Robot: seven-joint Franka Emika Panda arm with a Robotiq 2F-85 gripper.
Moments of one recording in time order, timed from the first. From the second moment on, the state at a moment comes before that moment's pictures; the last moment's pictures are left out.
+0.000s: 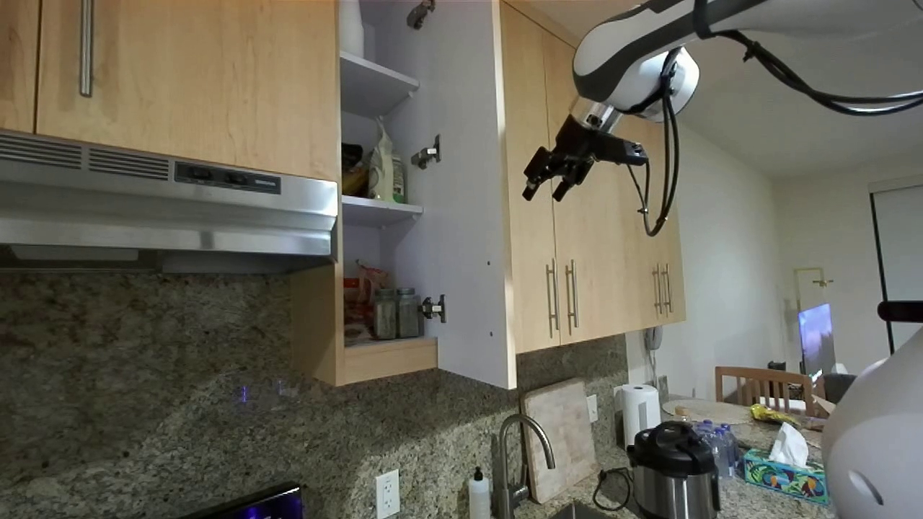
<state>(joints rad) -0.04 -0.67 -0.31 -2.12 -0.04 2.35 -0.32</state>
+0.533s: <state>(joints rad) -0.03 -0.63 -0.25 -2.12 -0.04 2.41 -0.26</state>
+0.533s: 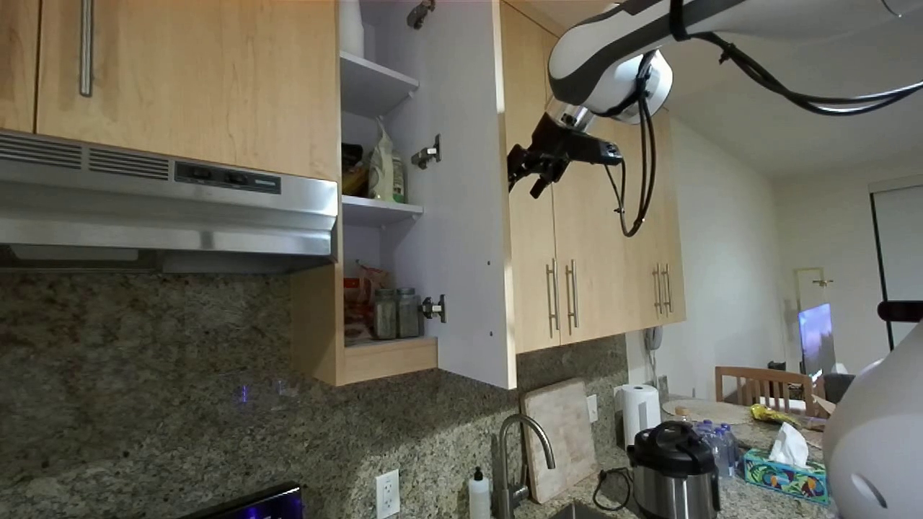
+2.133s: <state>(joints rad) -0.02 -0.59 -0.14 -2.10 -0.04 2.42 -0.26</state>
